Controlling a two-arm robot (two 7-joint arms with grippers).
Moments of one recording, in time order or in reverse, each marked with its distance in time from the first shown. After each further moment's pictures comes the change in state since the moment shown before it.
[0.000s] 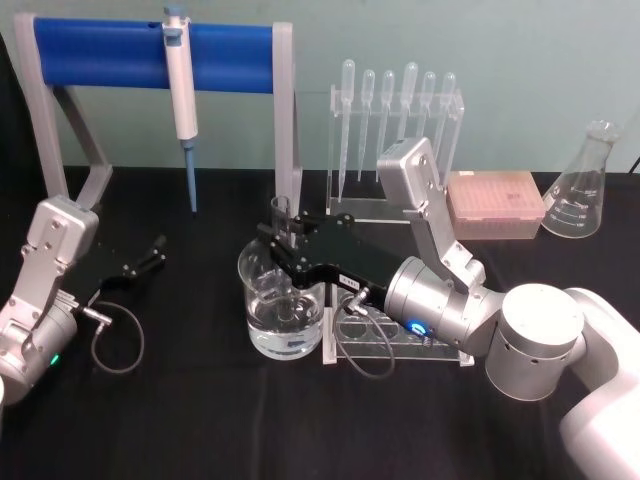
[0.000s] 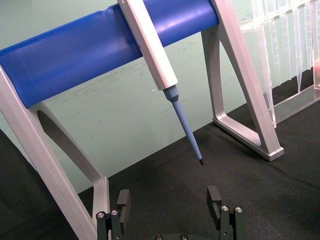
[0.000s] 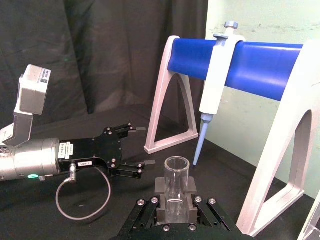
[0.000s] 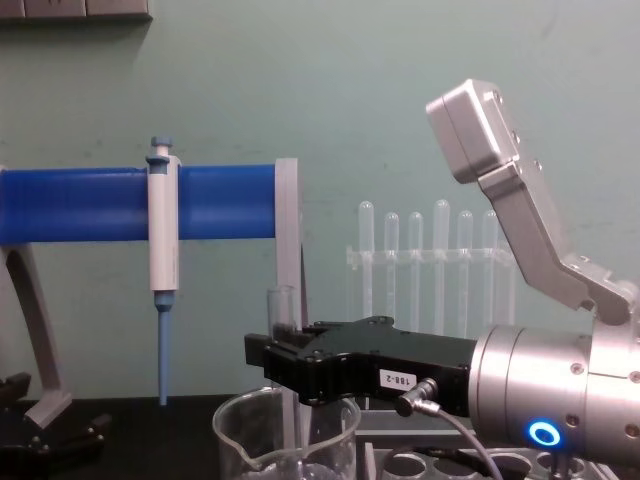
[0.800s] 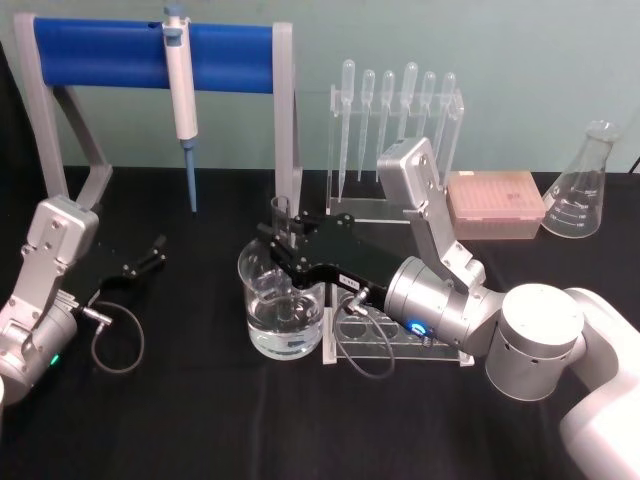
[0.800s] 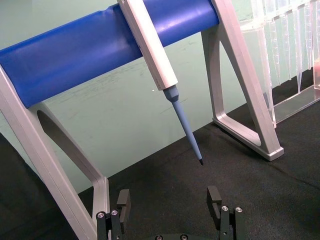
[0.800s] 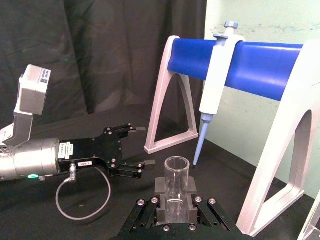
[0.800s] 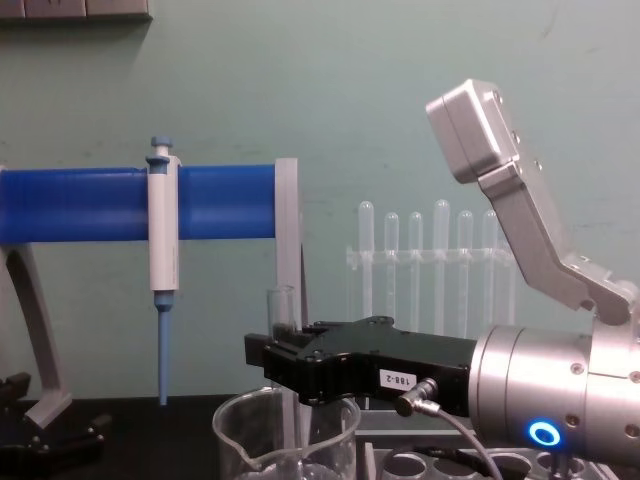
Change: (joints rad) left arm 0.000 0.000 0.000 0.000 0.000 0.000 0.000; right arm 0.000 0.000 0.000 0.000 0.000 0.000 0.000
